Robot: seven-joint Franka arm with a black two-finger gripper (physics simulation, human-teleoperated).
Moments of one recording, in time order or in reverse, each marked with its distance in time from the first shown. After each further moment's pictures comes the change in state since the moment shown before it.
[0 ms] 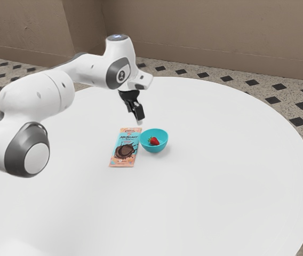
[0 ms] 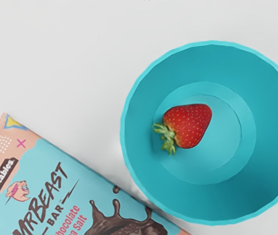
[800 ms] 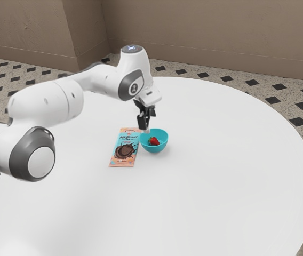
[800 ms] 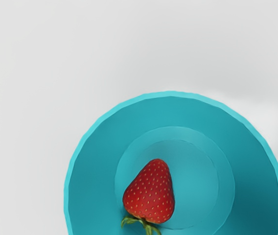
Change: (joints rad) arm 0.018 0.080 -0.144 0.042 0.123 0.095 0.620
